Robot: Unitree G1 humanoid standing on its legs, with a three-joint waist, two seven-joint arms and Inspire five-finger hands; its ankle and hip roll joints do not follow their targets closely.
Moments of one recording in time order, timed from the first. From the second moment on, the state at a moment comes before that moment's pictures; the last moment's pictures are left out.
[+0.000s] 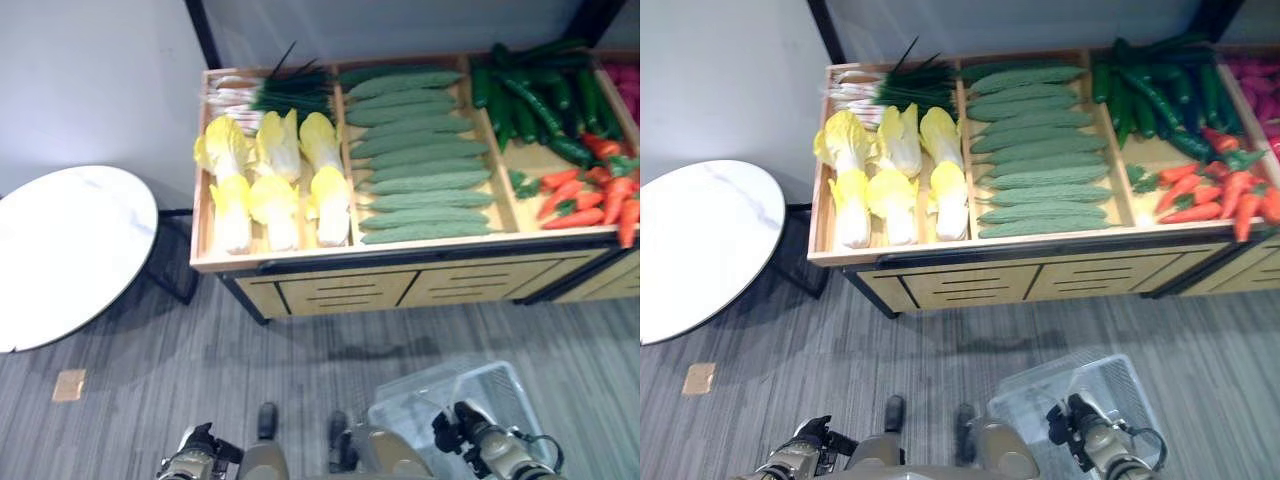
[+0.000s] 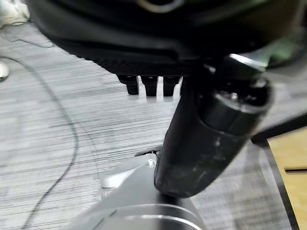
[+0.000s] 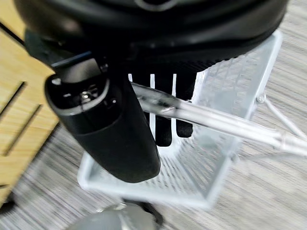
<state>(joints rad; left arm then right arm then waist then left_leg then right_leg) -0.12 0.26 -0.22 1.28 -0.17 0.08 0.15 -0.10 -0.39 0.36 1.19 -0.06 0.03 -0.04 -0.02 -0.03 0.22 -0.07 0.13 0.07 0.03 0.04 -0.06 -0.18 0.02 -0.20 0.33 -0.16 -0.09</state>
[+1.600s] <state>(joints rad) -0.35 0.94 -0.21 0.30 0.17 0.00 0.27 0.03 -0.43 0.32 1.17 -0.15 0.03 -0.01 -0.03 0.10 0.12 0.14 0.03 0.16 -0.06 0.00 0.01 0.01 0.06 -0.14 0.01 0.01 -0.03</state>
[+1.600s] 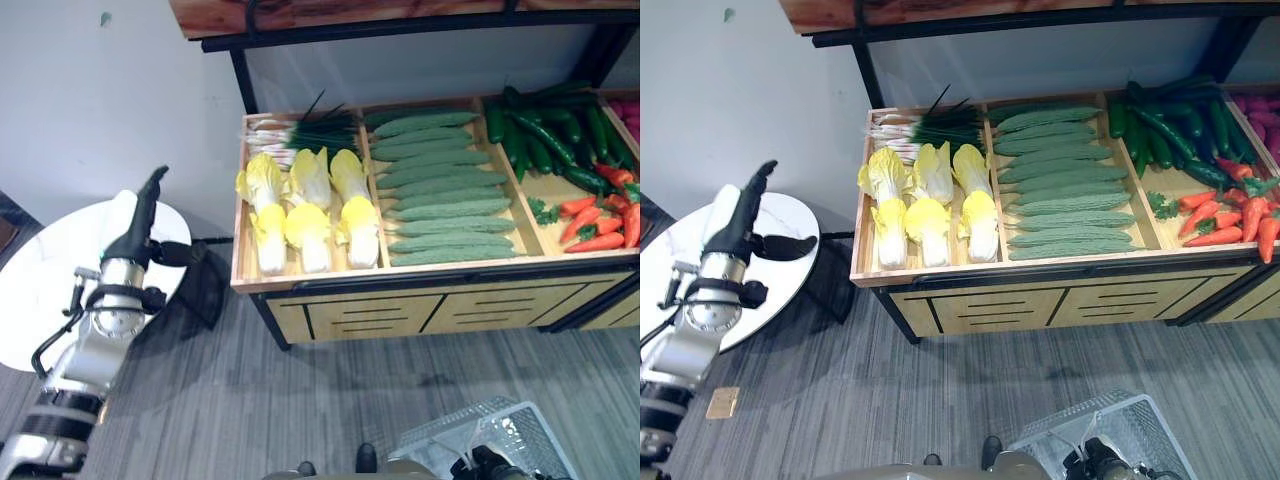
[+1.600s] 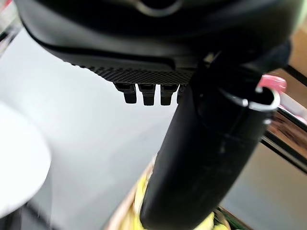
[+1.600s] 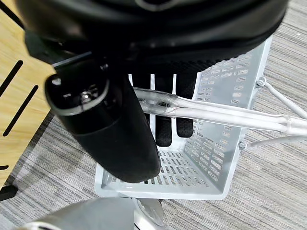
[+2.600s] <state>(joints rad) -0.92 0.89 -0.92 0.79 0.53 -0.06 0.25 -0.20 -0.57 0.35 1.16 -0.15 0.00 -0.12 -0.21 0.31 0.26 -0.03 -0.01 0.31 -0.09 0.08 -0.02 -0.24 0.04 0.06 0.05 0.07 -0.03</state>
